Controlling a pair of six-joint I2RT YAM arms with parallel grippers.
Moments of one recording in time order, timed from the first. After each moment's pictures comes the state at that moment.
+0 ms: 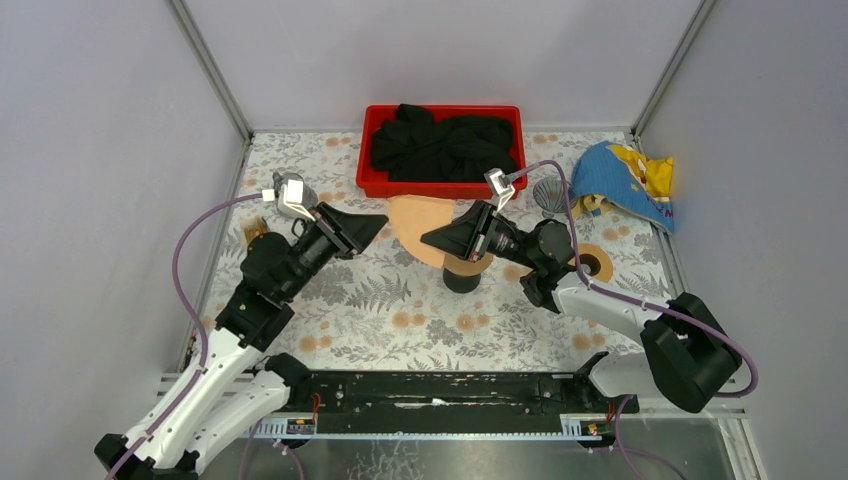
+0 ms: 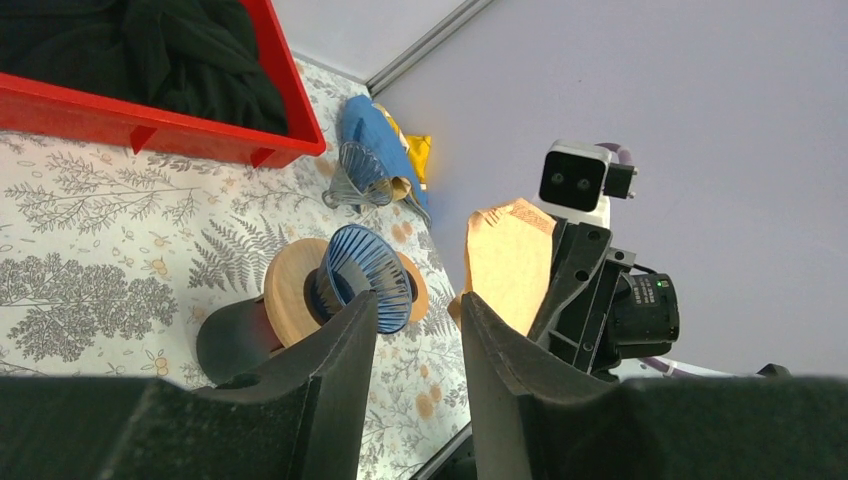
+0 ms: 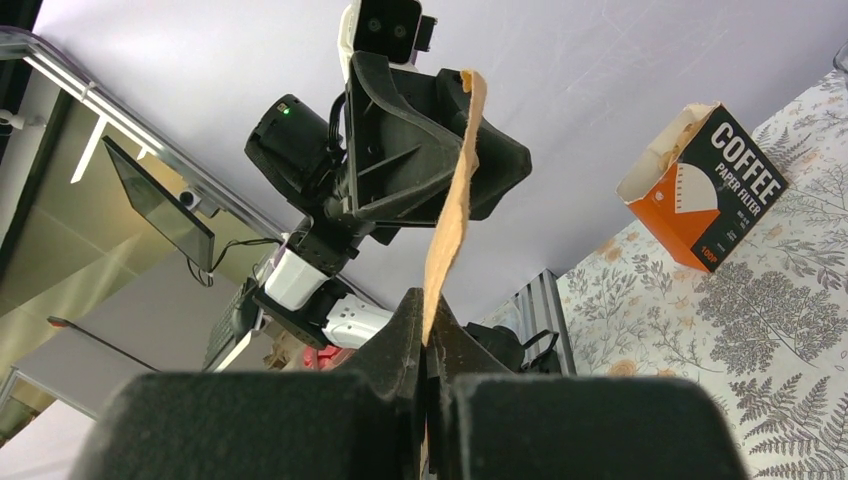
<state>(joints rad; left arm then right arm) -0.54 0.67 0.73 -0.02 0.09 -0.88 0.68 1.32 0.62 1.14 -0.62 1.17</state>
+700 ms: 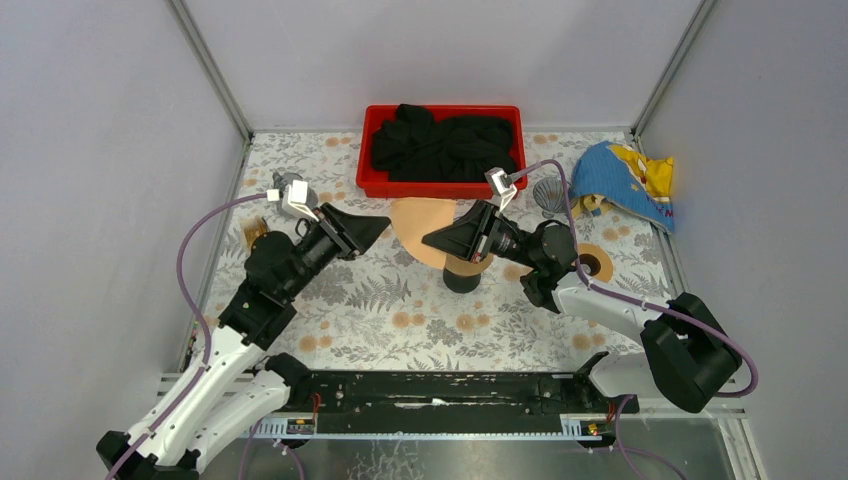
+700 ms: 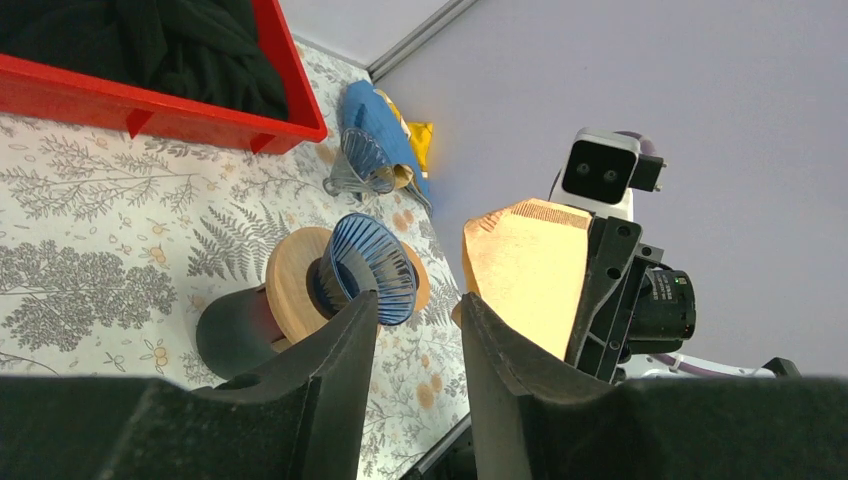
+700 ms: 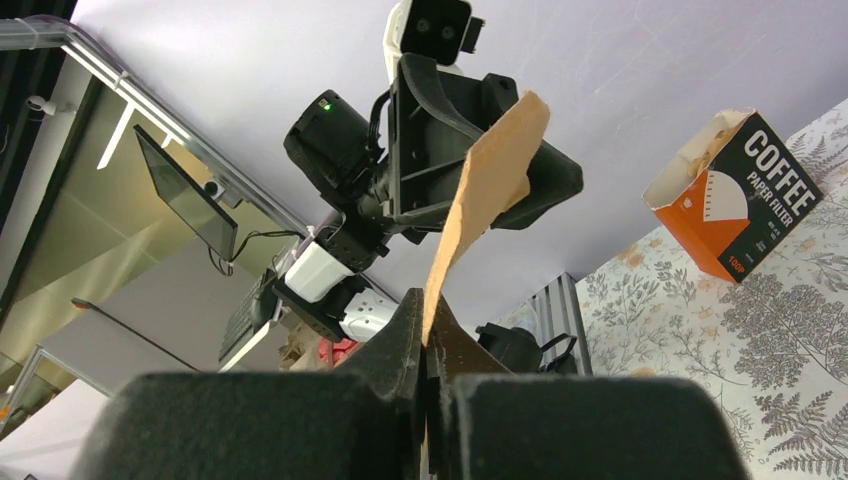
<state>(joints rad) -0.53 0.68 0.72 -0.01 0.12 -0.89 0.68 1.32 0.62 1.19 -0.64 1.21</state>
